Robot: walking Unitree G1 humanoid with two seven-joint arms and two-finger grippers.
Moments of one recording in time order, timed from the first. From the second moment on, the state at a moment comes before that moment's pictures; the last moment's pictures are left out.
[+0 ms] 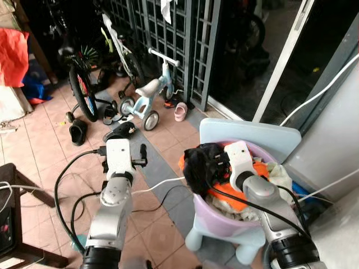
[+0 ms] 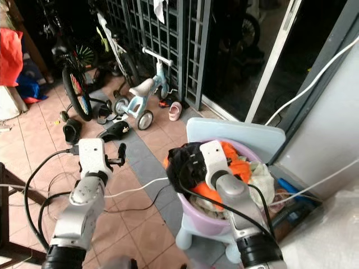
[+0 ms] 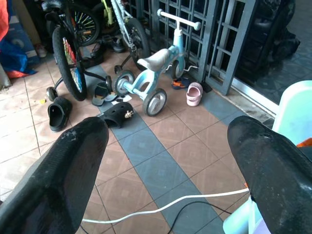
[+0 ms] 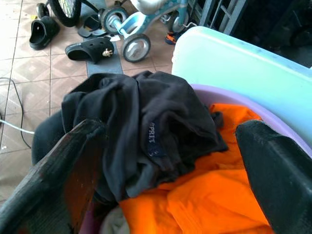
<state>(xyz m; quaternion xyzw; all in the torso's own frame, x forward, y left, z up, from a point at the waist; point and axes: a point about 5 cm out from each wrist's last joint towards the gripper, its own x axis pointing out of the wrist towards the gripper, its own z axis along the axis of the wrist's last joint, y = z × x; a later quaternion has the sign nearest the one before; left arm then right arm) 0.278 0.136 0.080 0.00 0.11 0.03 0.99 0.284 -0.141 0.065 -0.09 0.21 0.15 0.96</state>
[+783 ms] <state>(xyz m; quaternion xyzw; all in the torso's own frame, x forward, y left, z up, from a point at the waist) 0.222 0.174 0.063 0.05 0.20 0.07 0.98 0.295 -0.094 0.054 -0.04 0.20 0.16 0.96</state>
